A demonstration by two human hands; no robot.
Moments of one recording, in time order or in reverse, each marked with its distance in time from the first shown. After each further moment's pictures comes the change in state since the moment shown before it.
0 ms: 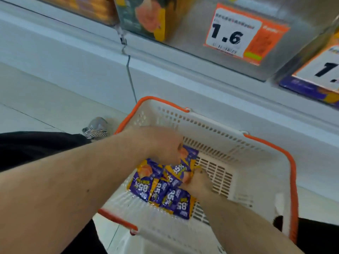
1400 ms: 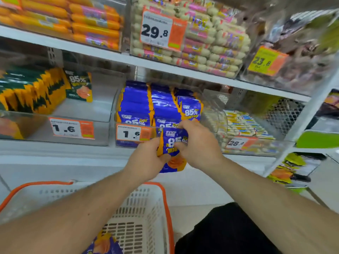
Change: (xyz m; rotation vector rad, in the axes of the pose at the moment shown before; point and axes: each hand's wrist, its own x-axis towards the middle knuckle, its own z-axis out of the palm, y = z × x) left_hand 0.007 0.253 -0.064 -0.614 0.846 0.546; right_hand -0.255 0.107 -0.382 -0.027 0.957 -0.313
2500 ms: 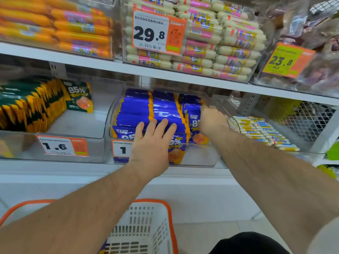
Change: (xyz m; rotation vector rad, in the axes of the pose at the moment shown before) left_hand 0.071 0.002 0.007 1.054 0.112 0.174; right_hand 0.154 0.097 0.032 -0.341 -0.015 0.236
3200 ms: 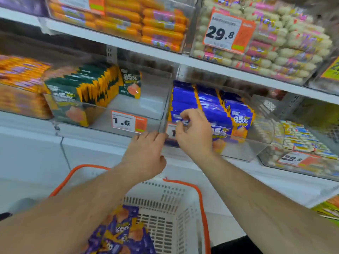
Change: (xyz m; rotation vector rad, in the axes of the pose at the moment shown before) left_hand -0.104 -0.103 -0.011 -0.205 -0.073 -0.115; right_hand -0.128 -0.164 0.000 0.838 0.417 -0.335
